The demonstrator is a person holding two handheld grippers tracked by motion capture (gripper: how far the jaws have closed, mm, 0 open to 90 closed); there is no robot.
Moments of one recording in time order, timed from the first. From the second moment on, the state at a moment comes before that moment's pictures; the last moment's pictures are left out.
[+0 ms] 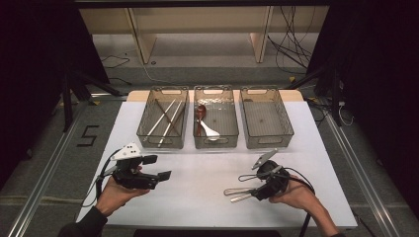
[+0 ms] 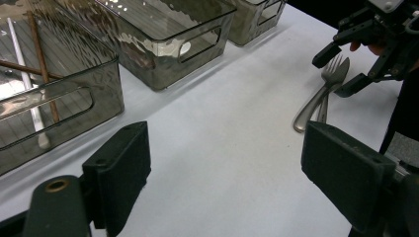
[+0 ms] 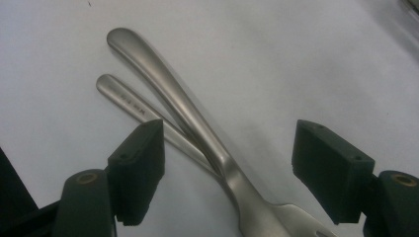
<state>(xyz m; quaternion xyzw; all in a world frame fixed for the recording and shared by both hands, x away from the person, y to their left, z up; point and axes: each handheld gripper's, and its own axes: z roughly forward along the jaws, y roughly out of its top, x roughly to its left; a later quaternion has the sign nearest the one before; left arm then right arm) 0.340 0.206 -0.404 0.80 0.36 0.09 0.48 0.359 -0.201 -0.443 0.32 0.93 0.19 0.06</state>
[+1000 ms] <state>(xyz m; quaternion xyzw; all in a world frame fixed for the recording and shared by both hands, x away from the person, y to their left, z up) 0.339 0.202 -0.404 0.80 0.35 0.09 0.48 0.357 -0.191 -0.457 0.24 0.96 0.13 0.05</state>
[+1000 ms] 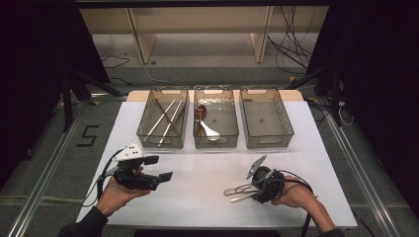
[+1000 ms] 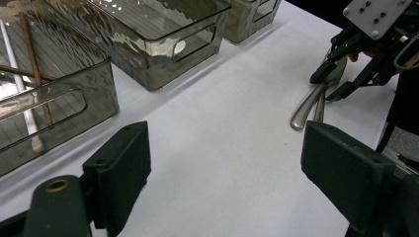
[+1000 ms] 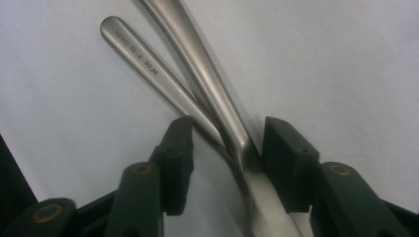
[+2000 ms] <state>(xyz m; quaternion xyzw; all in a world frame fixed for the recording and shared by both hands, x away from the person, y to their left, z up) 0.338 0.201 -0.406 0.81 0.35 0.09 0.47 0.357 -0.186 -0.449 0.23 0.97 0.11 0.06</state>
